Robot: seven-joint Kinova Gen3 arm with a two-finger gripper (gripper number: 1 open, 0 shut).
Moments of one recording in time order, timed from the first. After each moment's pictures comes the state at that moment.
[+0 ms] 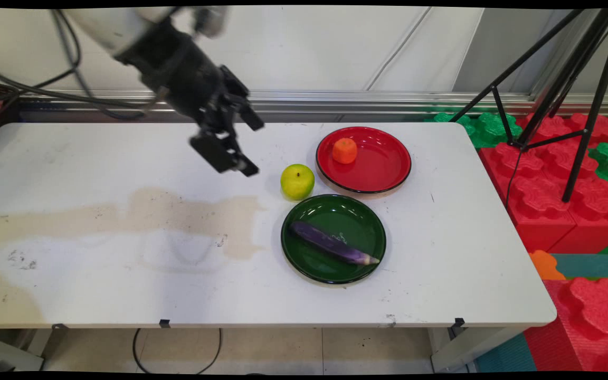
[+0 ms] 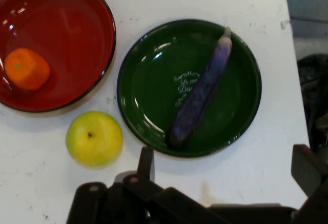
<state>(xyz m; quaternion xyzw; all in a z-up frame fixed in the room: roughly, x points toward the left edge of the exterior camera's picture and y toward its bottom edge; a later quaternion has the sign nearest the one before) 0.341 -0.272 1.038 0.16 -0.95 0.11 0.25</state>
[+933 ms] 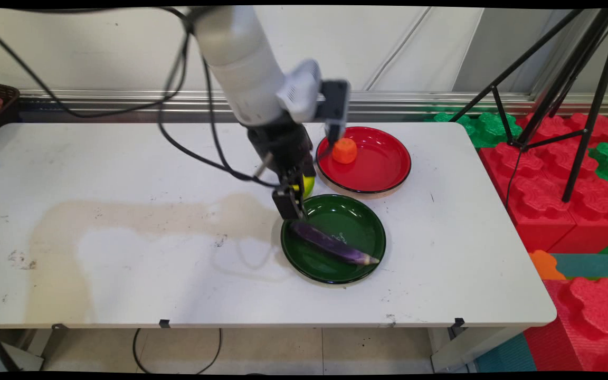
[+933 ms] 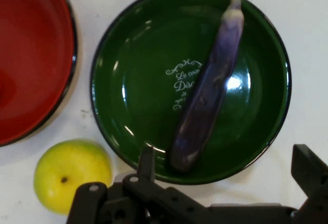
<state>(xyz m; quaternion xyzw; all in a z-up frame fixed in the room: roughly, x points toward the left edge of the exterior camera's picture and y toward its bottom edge) 0.216 -0.329 0.952 0.10 -0.98 0.09 0.13</state>
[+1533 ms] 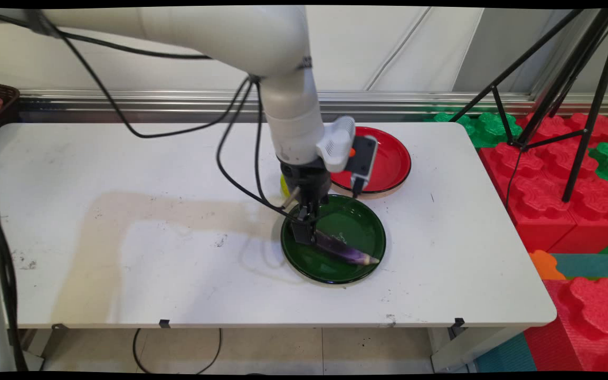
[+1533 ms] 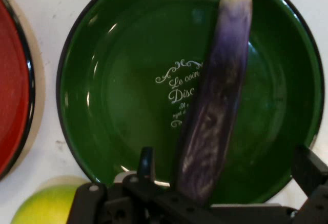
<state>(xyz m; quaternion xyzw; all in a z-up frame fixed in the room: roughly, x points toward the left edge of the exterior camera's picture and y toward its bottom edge) 0.171 -0.360 0.881 0.04 -0.99 0.06 0.07</state>
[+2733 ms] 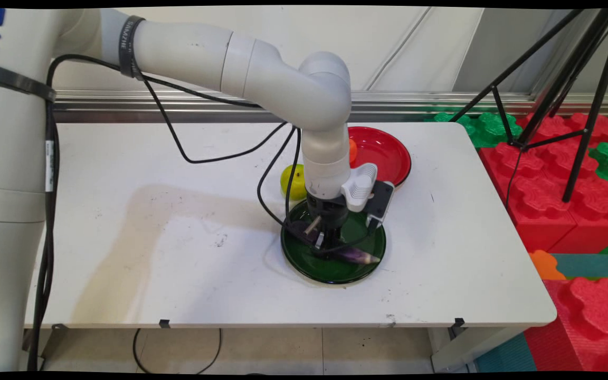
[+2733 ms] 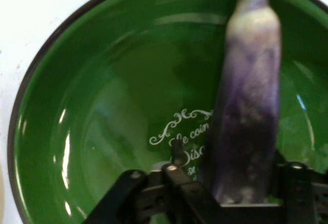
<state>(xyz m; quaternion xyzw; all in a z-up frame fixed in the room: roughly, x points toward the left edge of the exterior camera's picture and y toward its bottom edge) 0.130 -0.388 0.797 -0.02 -1.00 0.04 0.04</state>
